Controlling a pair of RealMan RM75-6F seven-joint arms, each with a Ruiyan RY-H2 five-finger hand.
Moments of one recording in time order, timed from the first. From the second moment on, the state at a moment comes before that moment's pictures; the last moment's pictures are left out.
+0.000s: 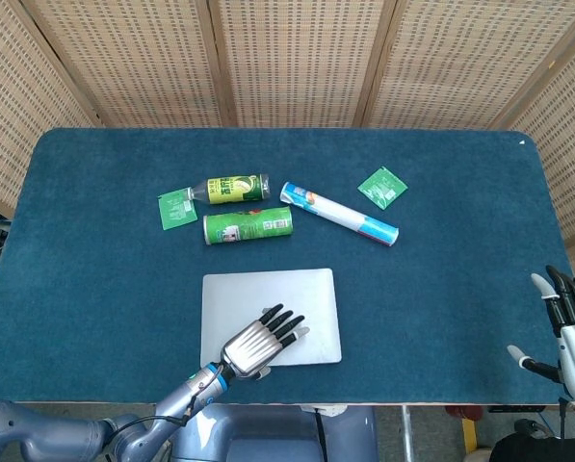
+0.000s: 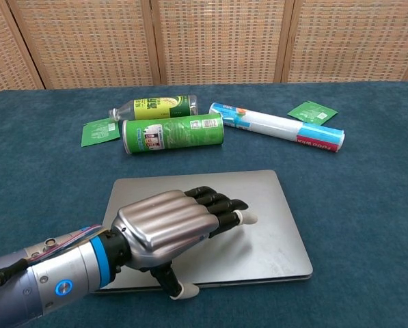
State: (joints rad) left arm -0.70 -1.82 -0.03 -1.53 1.36 0.89 0.68; right arm 0.02 -1.03 0.07 -1.67 -1.60 1.62 0.11
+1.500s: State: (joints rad) left arm -0.78 -1.71 -0.18 -1.60 1.26 0.96 0.68; right arm 0.43 -1.22 0.00 -1.58 -1.74 0.99 0.09
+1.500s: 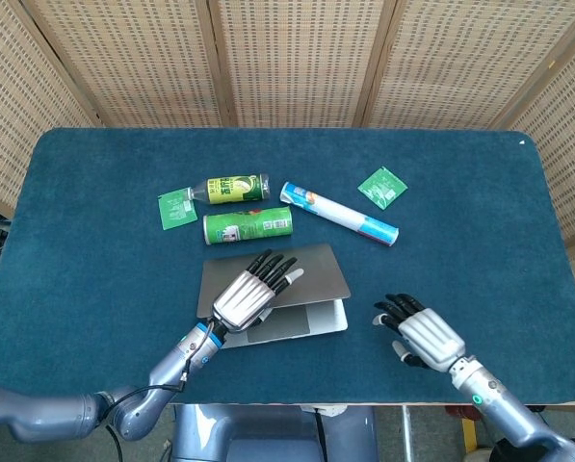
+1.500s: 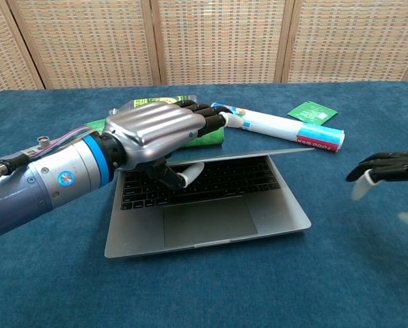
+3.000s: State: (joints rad) left arm -0.82 -1.60 -0.22 -1.58 1.19 1.00 0.52; right arm 0.56 -1.46 -0.02 -1.53 -1.53 0.87 -0.13
